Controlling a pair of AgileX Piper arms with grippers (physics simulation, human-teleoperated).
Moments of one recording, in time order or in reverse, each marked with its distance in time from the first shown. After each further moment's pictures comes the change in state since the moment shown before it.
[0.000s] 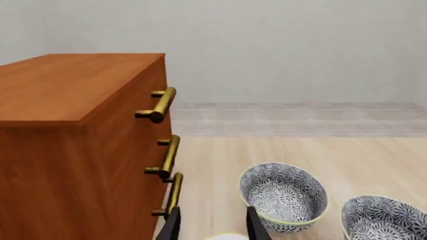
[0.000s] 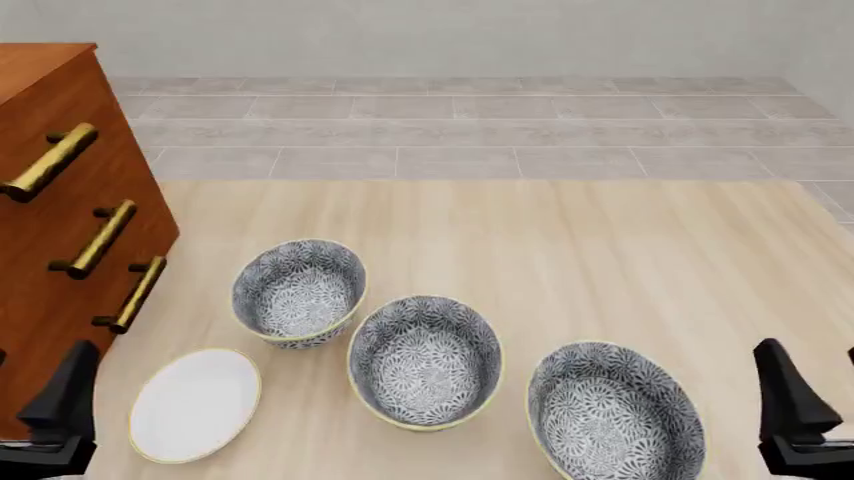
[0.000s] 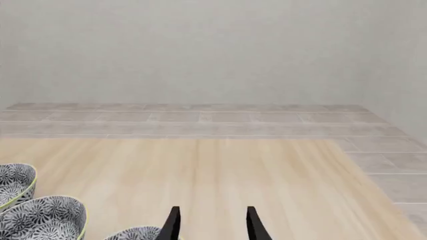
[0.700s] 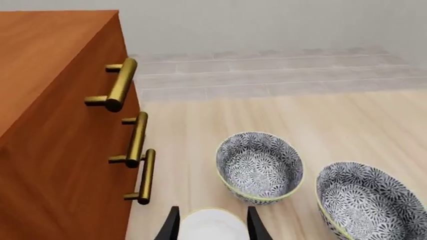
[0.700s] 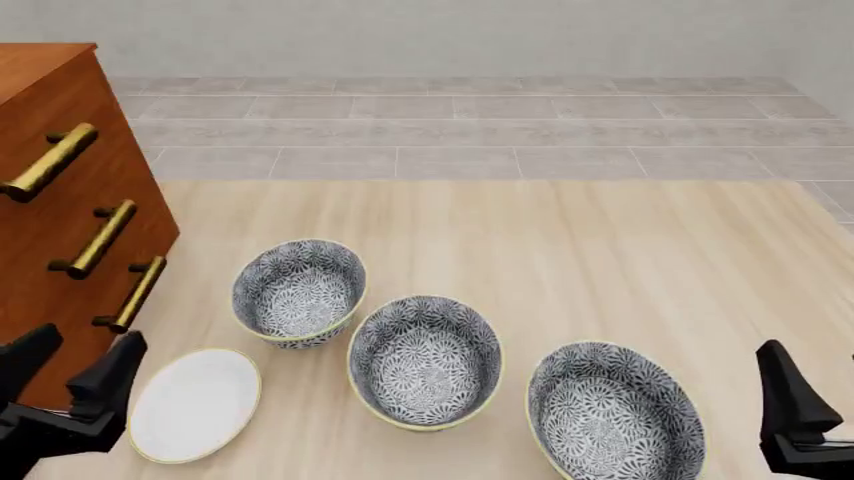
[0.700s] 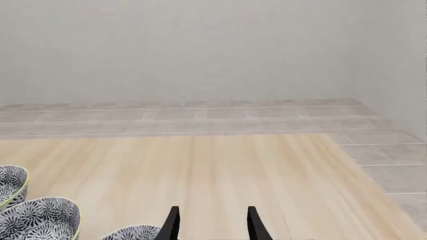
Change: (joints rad) left arm -0.119 0.261 -0.121 0.086 -0.016; right arm -0.030 0.000 0.006 0.009 0.014
